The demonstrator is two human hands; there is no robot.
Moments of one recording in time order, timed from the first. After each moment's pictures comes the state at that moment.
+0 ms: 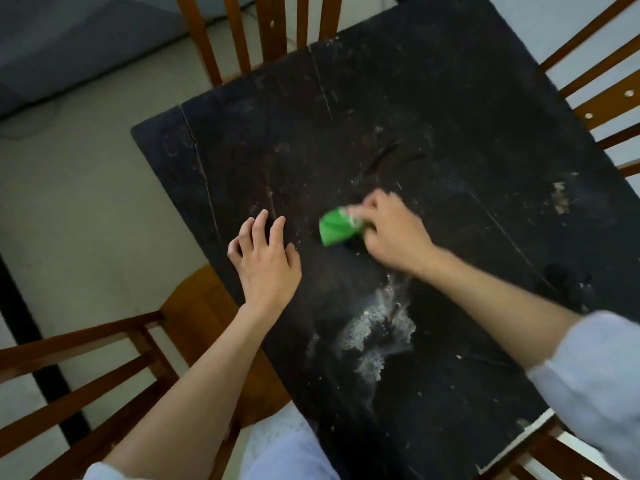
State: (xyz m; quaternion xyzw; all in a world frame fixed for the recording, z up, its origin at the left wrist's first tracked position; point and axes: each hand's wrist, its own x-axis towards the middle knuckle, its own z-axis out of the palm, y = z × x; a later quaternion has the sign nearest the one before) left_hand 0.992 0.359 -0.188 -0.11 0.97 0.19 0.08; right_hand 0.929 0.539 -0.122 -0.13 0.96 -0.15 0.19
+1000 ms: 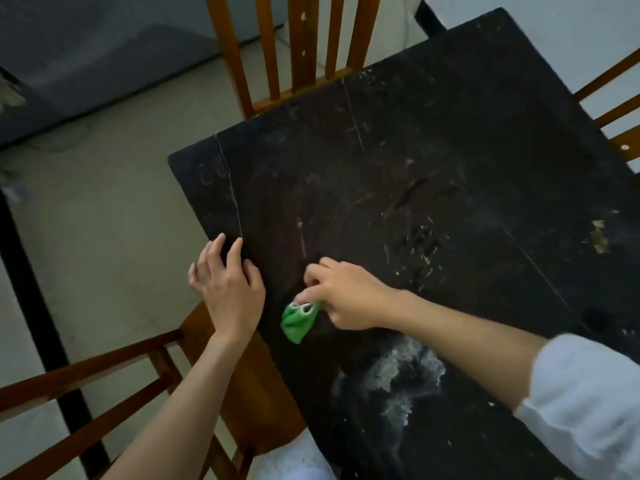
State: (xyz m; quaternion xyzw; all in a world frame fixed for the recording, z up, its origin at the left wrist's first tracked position) left_hand 0.985 0.282 -0.200 -0.22 0.95 0.21 -0.02; right_hand 0.935 0.465 -0.151 -0.42 0.85 -0.14 0.28
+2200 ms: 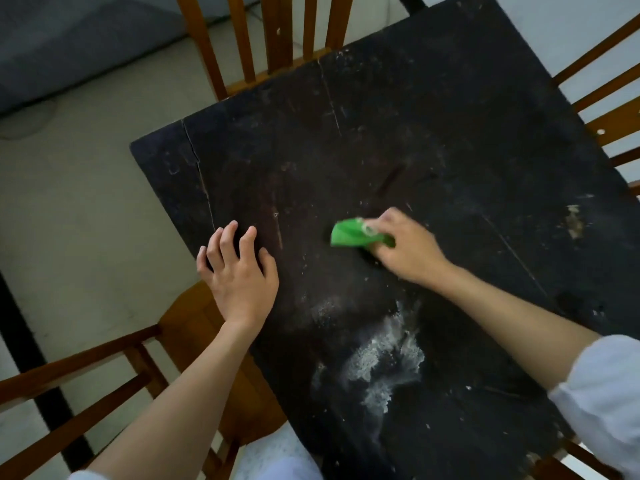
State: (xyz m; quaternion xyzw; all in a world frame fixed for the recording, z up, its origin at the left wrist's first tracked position) left_hand 0.976 0.325 -0.212 -0.18 0.97 0.17 -0.02; right_hand 0.905 0.556 -0.156 -0.09 0.95 -0.23 0.21
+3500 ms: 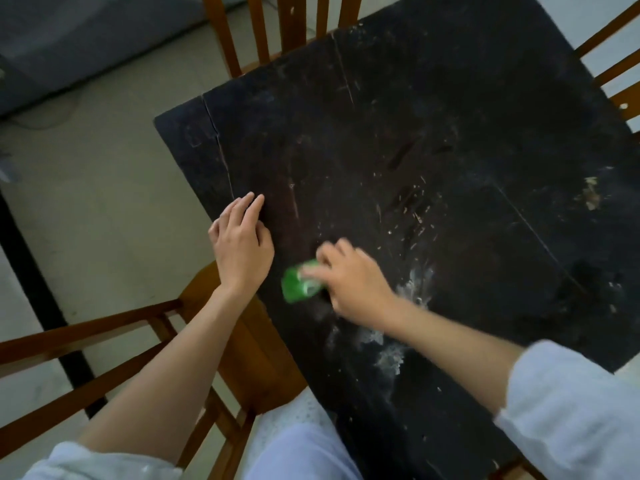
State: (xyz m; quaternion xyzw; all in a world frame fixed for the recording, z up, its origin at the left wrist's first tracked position) left_hand 0.981 0.296 -0.190 -0.12 0.96 0.25 0.01; right_hand 0.998 0.480 -0.163 -0.32 0.92 -0.17 0.14
